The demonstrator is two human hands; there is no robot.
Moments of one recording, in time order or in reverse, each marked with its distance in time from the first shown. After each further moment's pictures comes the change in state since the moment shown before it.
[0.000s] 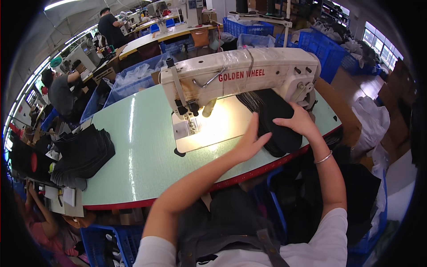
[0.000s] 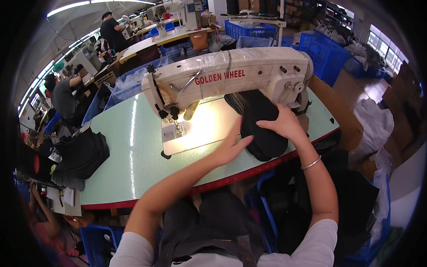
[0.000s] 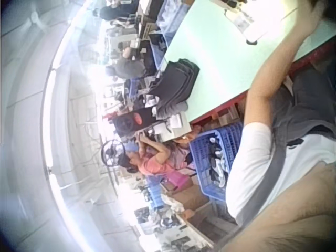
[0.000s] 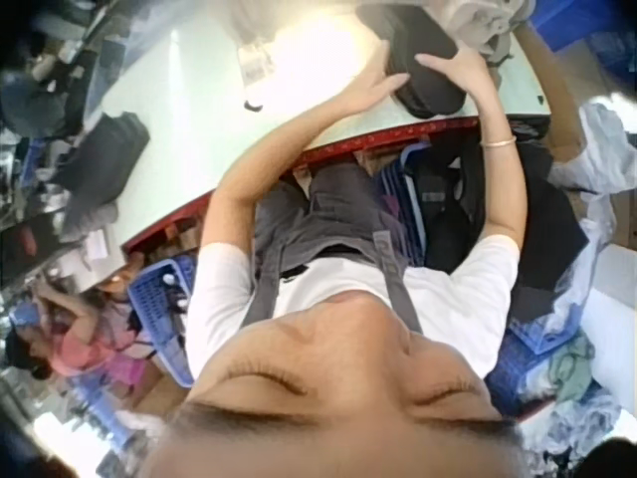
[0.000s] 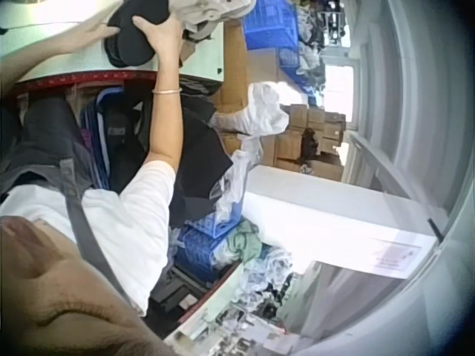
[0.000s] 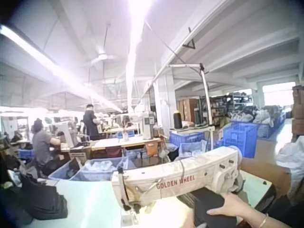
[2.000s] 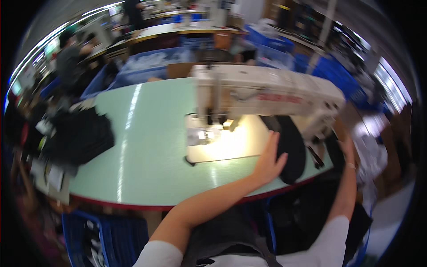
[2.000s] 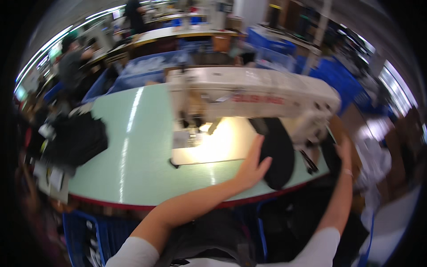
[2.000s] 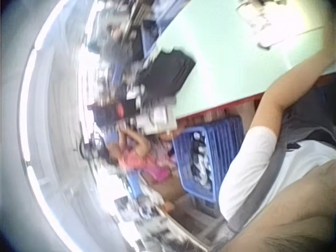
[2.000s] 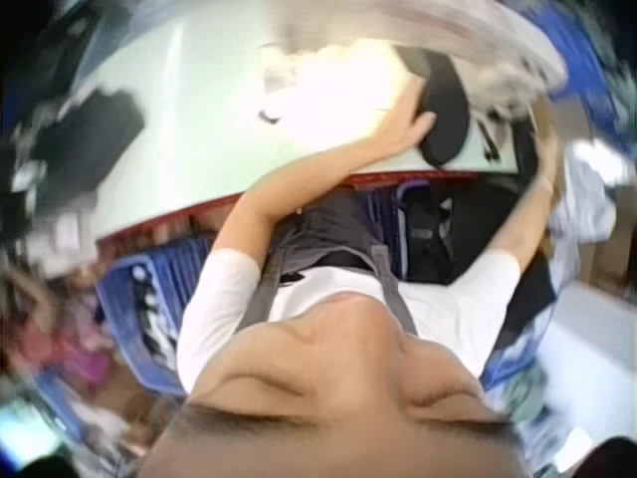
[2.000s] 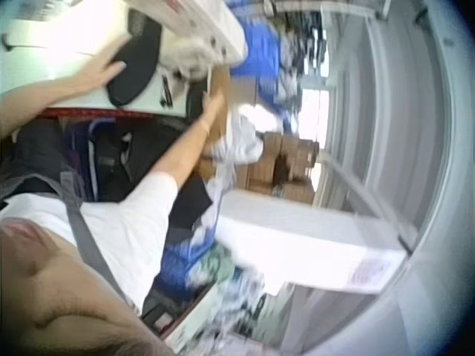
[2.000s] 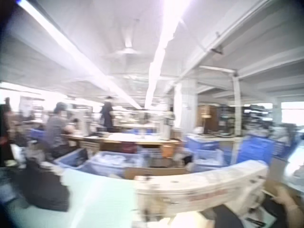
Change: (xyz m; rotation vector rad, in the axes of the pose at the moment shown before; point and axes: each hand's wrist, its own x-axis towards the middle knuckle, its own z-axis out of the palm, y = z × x) left_hand 0.012 -0.032 0.033 0.030 0.318 0.090; right_hand 0.090 0.295 -0.096 -0.540 0.240 0.181
